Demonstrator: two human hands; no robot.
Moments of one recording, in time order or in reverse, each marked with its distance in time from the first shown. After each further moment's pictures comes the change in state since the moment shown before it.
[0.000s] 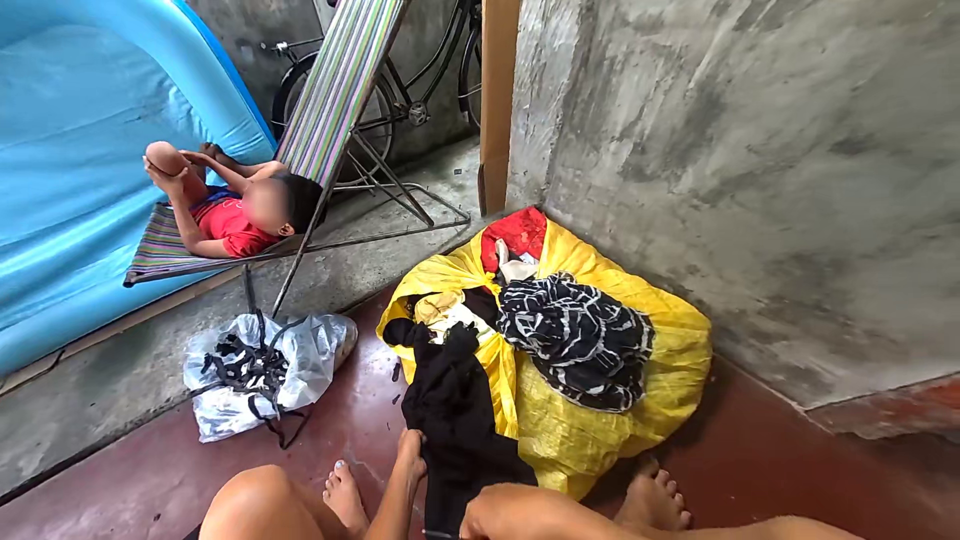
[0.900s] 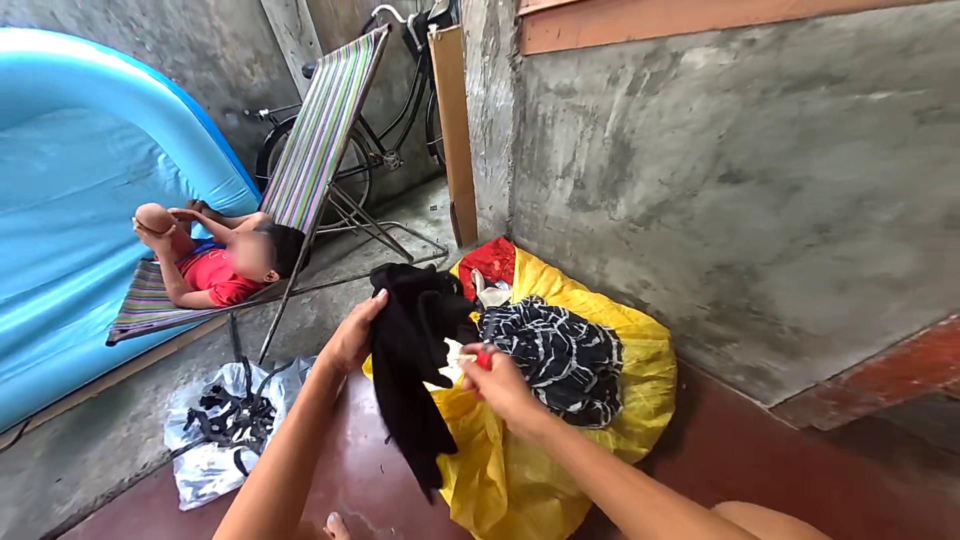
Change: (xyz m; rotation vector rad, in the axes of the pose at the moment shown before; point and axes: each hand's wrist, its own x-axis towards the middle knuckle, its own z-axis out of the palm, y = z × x) left_hand -0.184 0.303 0.056 0.398 -0.909 0.735; right_hand -0.037 0.032 -0.093 1.023 1.382 0.014
